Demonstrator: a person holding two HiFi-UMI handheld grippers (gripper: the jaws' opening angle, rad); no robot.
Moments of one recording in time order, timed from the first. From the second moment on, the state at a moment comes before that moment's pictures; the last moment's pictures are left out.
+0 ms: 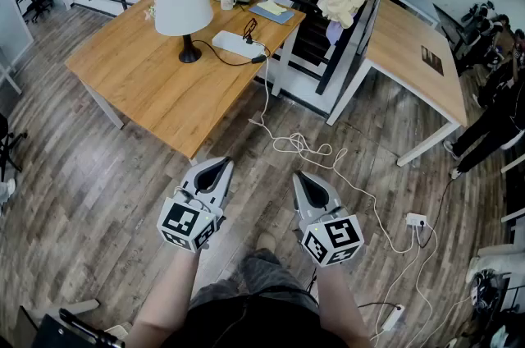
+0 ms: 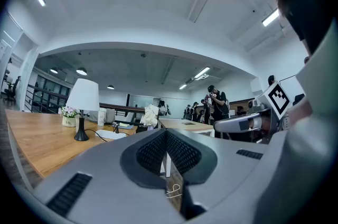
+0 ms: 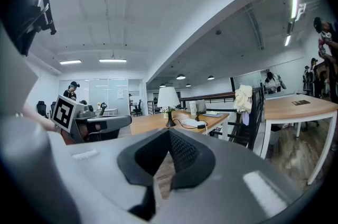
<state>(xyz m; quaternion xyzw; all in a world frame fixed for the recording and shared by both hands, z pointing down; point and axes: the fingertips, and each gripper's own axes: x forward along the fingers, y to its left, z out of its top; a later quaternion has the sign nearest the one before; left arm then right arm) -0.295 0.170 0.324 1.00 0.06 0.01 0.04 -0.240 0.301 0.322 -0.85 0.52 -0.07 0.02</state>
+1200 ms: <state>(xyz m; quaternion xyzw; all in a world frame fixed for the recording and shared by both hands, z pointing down) -0.135 0.144 0.335 1.00 -0.02 0.02 0.04 -0.061 0.270 0.335 -0.81 0.58 -0.07 0.04</state>
